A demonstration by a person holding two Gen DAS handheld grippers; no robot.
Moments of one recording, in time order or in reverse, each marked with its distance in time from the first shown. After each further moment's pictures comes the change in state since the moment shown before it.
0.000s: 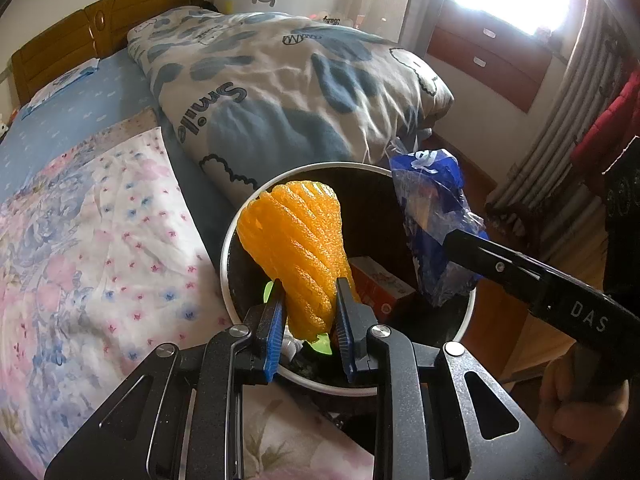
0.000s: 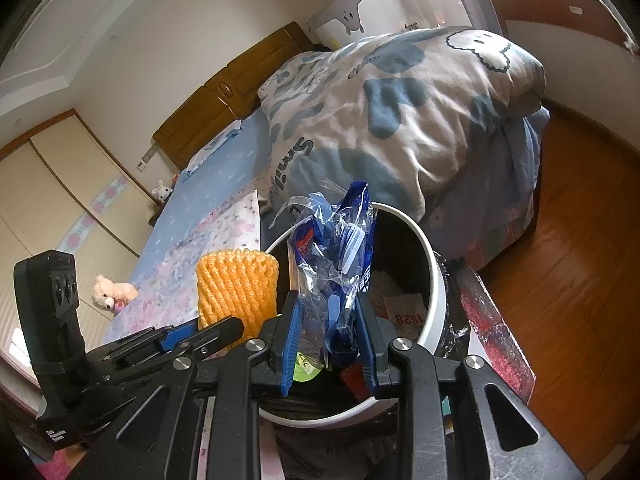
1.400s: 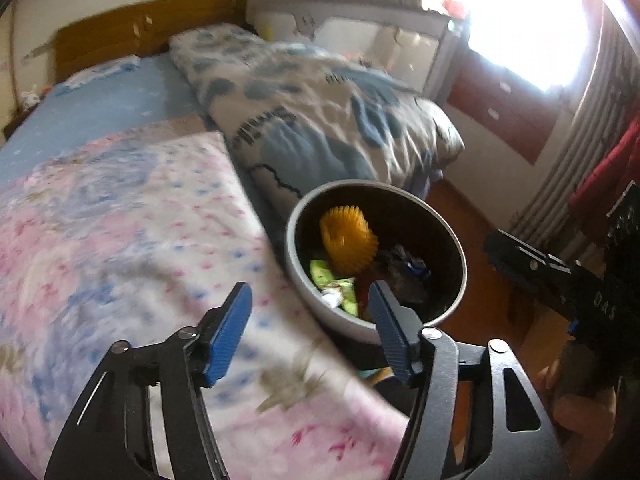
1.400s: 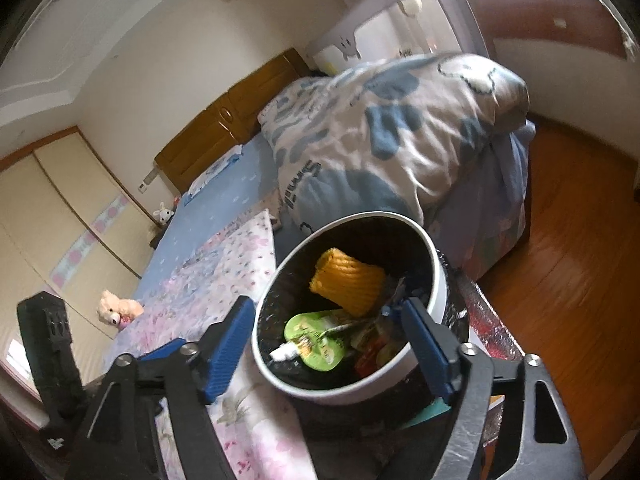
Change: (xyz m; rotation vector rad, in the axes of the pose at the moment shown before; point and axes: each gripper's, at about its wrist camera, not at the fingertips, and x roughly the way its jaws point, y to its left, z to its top) left arm -0.077 0.043 -0.053 -0.148 -0.162 0.031; right arm -0.041 0.026 -0.025 -0.001 -0.117 -0.014
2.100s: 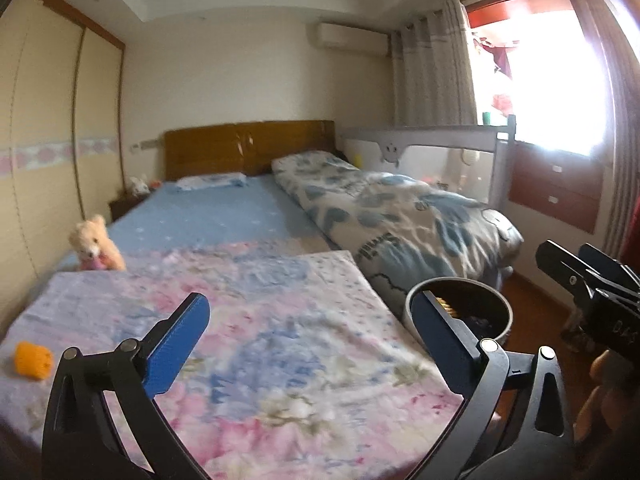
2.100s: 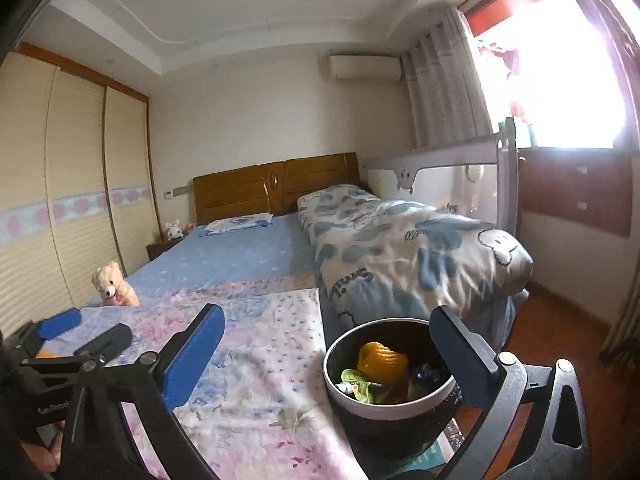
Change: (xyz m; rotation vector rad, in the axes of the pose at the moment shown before) left arm -0.175 0.040 -0.070 0.003 -0.477 0.355; right arm -0.107 0.141 -0.061 -0.422 -0.399 -0.066
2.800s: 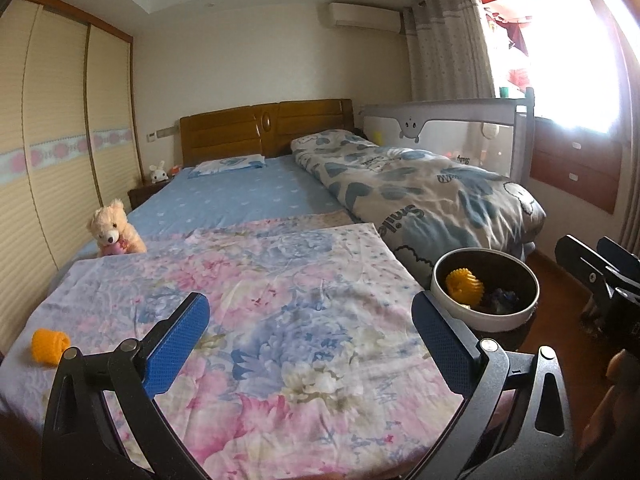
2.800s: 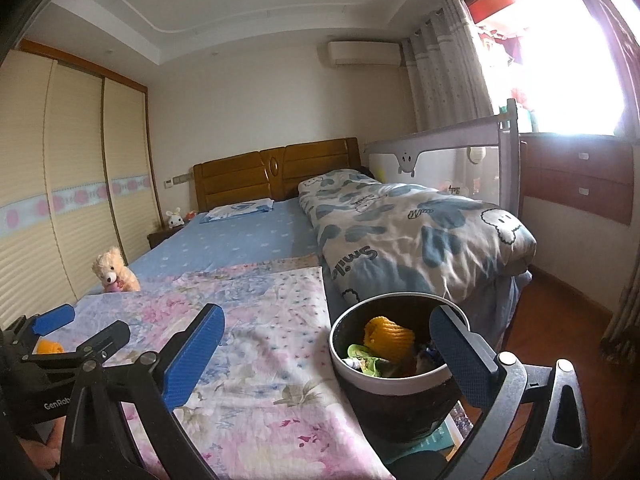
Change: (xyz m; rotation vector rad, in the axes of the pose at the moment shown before) left arm 0.011 0.004 -0.019 0.024 0.079 0.064; right arm 0.004 0.004 -0.023 0.008 0.052 0.007
